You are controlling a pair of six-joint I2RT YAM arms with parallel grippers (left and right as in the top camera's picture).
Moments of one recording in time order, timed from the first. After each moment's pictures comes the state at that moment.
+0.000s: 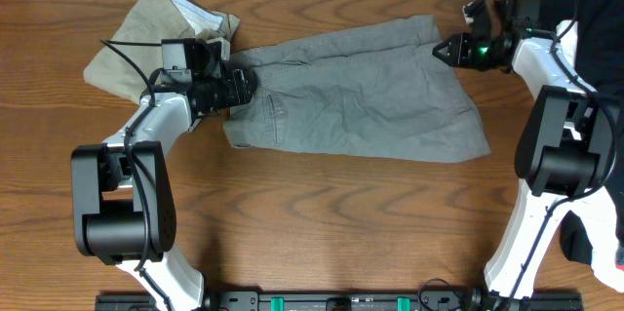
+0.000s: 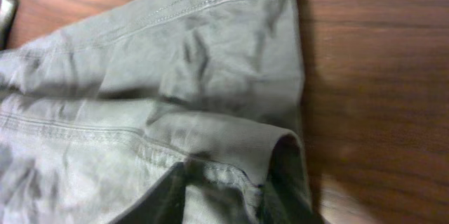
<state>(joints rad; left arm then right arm) 0.03 1.88 1.10 -0.21 0.49 -0.17 -0.15 2.30 1.69 -0.51 -0.66 -0.04</state>
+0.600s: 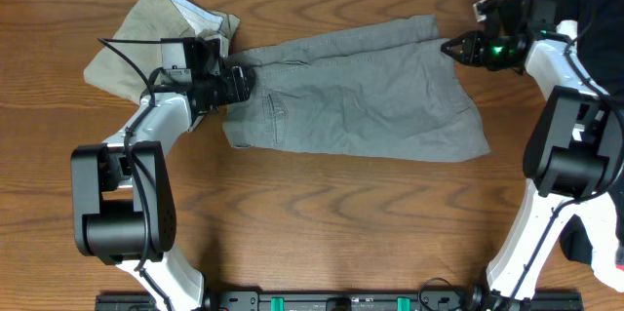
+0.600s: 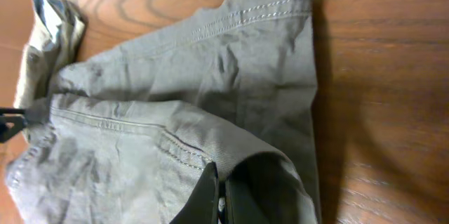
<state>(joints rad) 0.03 1.88 1.10 -0.16 0.46 -0.18 -0.22 2.29 1.69 -0.50 -0.85 -0.02</state>
